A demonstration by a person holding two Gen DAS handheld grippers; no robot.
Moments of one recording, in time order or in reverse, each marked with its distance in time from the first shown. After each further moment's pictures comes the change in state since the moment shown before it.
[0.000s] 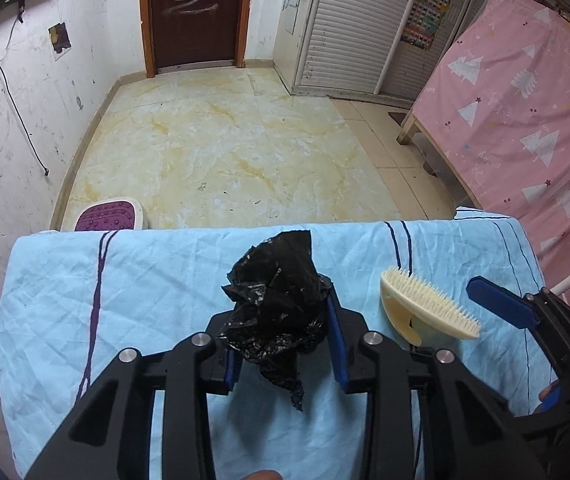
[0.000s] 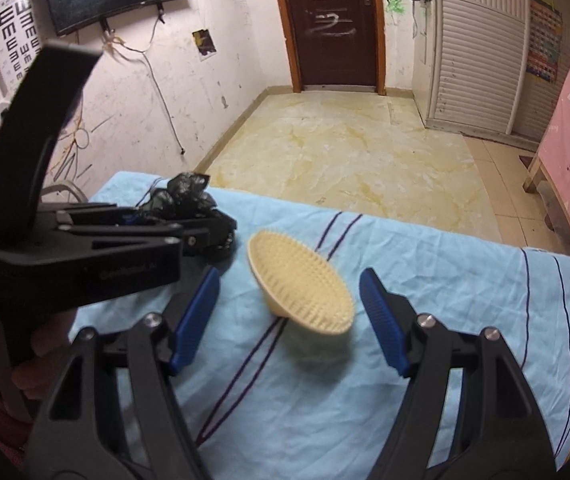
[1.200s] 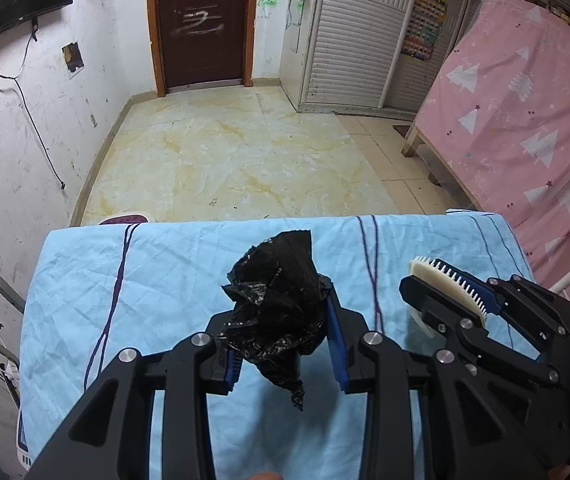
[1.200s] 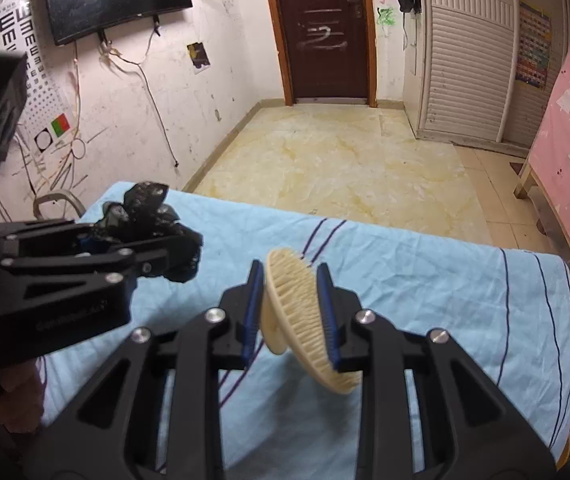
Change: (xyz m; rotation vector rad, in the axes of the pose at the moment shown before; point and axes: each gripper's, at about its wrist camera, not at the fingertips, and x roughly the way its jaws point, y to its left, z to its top) left arm -0.047 -0.031 -0.028 0.021 -0.072 0.050; right arm -0.022 -0.006 -0.007 0.021 -0.058 -0.029
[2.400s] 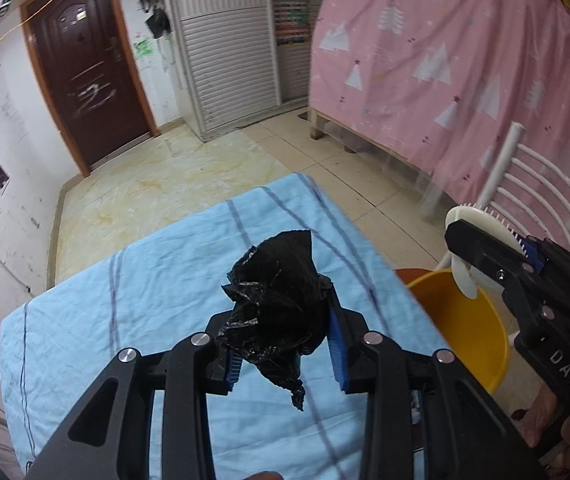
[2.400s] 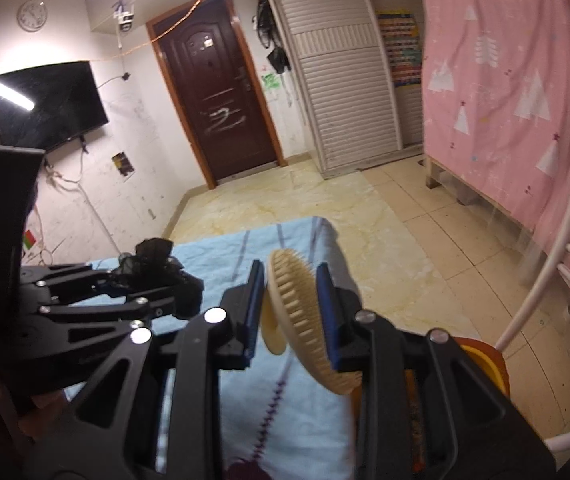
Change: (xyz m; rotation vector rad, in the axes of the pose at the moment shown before) left arm -0.055 -0.262 -0.056 0.402 -0.049 -0.099; right arm -0.206 -0.171 -0.123 0.323 -0.287 -0.178
